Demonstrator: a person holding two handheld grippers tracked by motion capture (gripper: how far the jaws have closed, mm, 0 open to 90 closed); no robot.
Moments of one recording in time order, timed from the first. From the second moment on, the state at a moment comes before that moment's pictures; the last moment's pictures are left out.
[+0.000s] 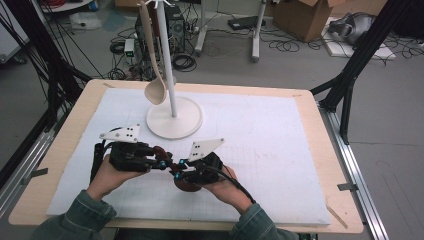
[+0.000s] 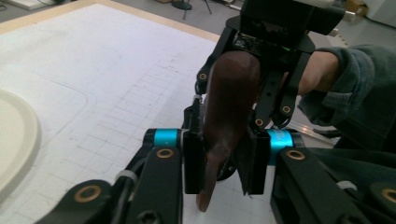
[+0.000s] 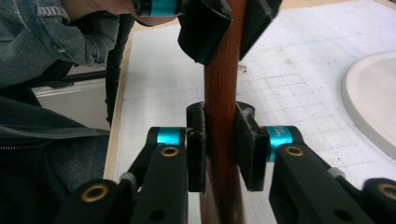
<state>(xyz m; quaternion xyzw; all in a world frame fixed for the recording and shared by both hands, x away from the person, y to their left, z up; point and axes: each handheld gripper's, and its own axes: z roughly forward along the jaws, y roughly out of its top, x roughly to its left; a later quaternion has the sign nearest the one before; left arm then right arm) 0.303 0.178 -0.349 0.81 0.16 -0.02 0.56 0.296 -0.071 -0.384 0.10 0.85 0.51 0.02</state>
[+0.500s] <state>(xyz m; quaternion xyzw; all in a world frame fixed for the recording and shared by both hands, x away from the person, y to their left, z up) 0.297 0.199 -0.354 0.81 0.18 0.03 0.56 0.308 -0.079 -0.383 0.13 0.84 0.53 0.00</state>
